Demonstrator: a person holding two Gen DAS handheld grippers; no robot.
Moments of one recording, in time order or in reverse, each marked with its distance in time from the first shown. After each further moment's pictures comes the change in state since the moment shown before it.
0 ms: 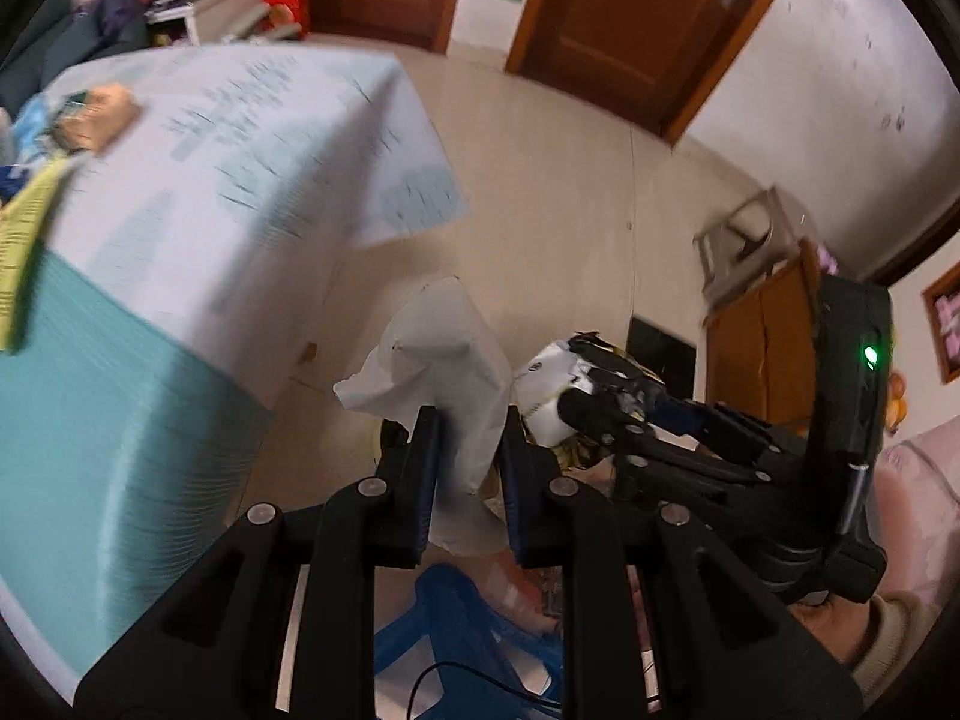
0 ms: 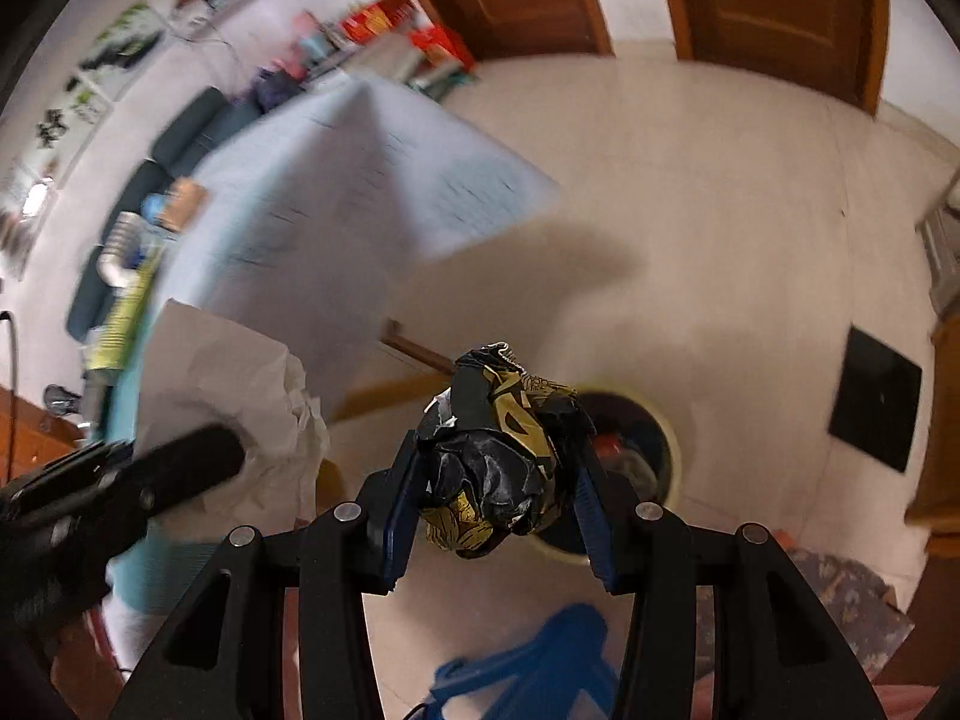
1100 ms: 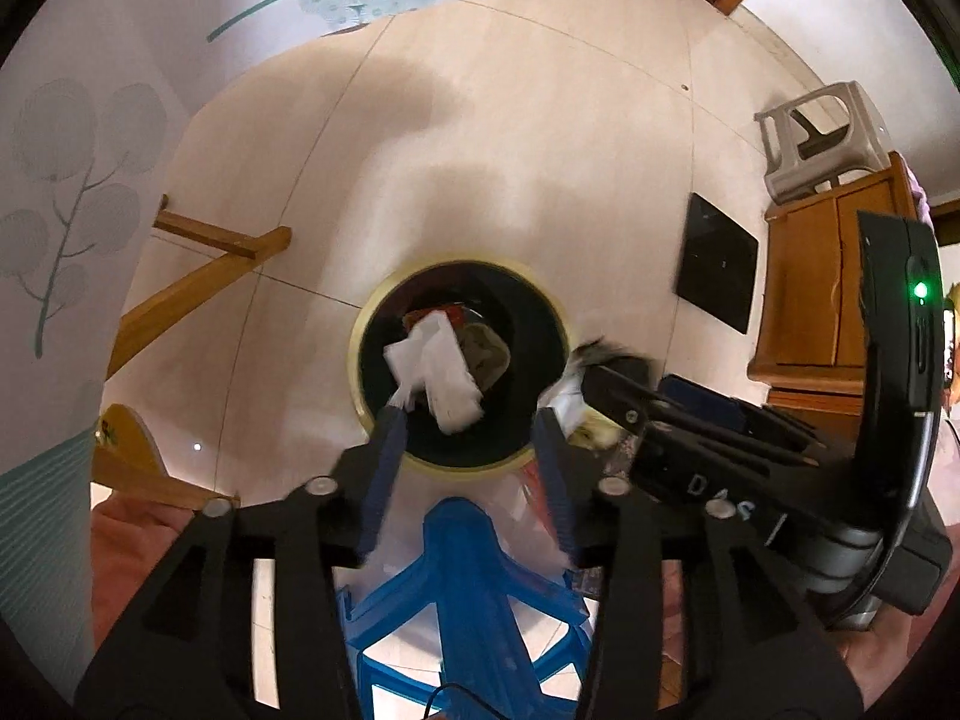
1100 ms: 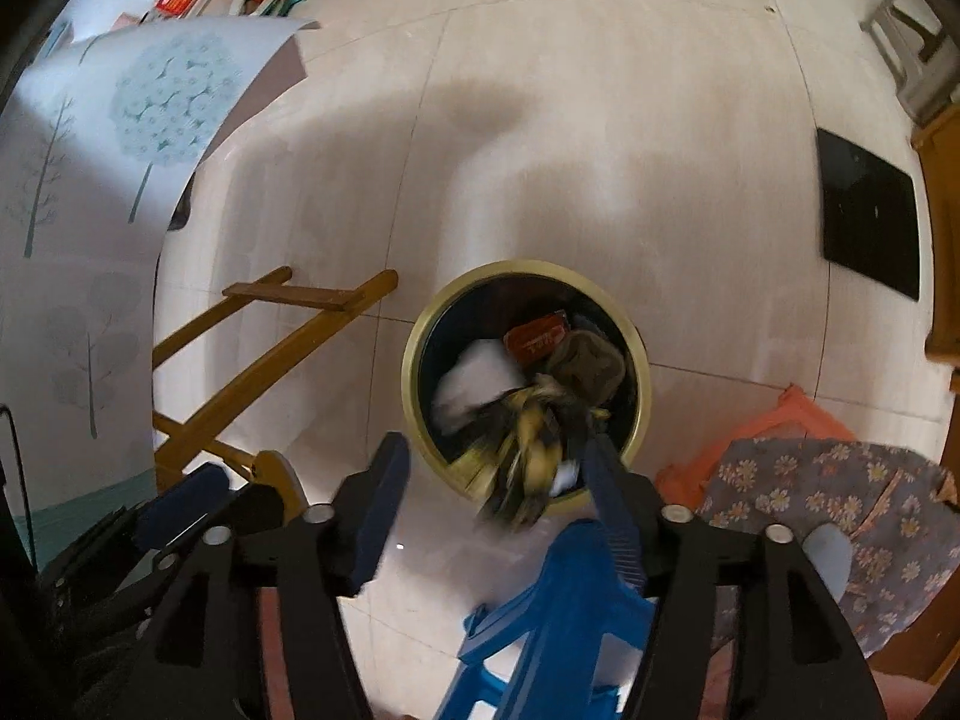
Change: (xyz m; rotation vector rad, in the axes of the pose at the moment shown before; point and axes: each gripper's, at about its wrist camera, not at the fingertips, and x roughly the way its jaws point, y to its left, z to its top) left arm 0.233 0.020 0.013 -0.029 0.347 0.069; right arm 0.172 -0.098 0.003 0.334 0.294 -0.082
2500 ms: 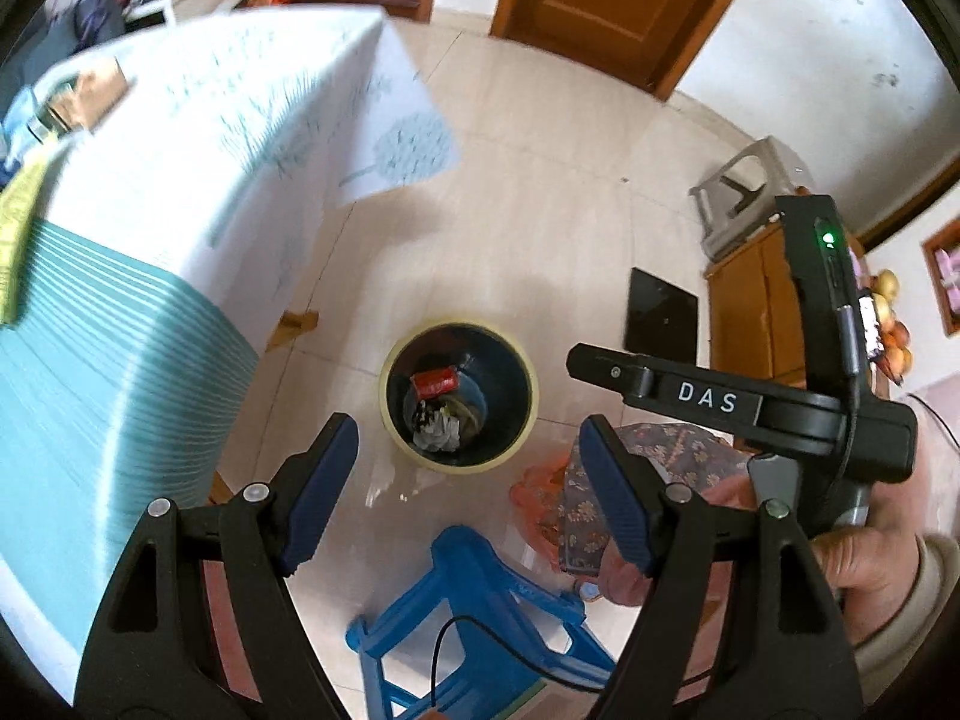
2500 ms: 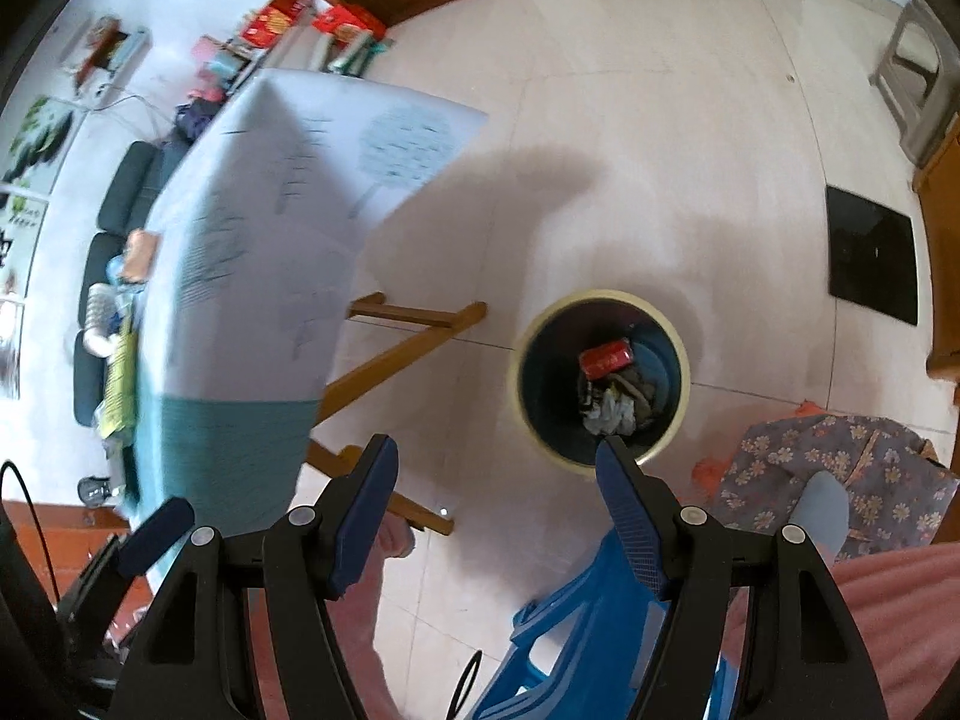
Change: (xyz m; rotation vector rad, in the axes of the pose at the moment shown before) left arm -0.229 0.006 -0.123 0.086 -0.300 -0.055; right arm -0.168 0.077 -0.094 -0.087 -0.163 0.115
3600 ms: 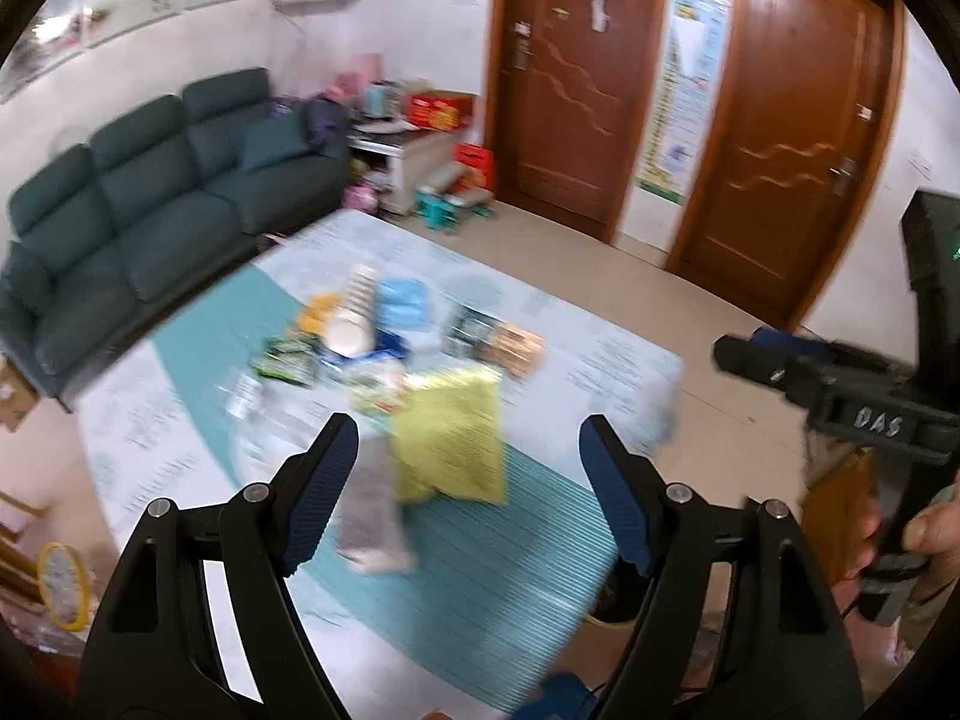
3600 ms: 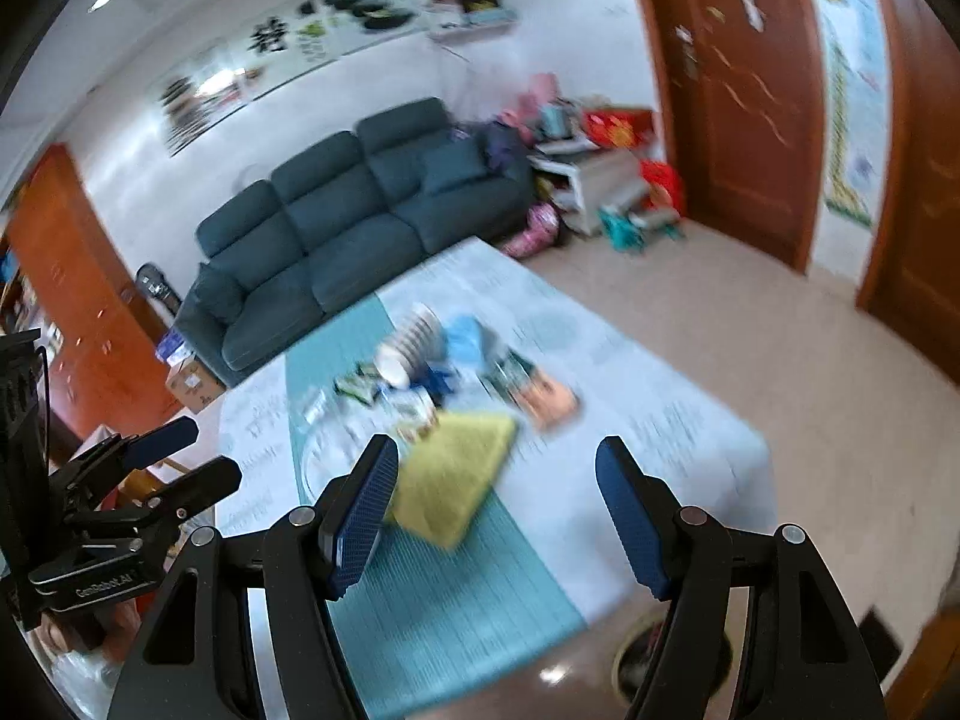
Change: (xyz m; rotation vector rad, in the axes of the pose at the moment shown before) left arm -0.322 0.221 0.004 -0.278 -0.486 0.334; right arm -0.181 0.439 0.023 -0.790 -0.334 0.190
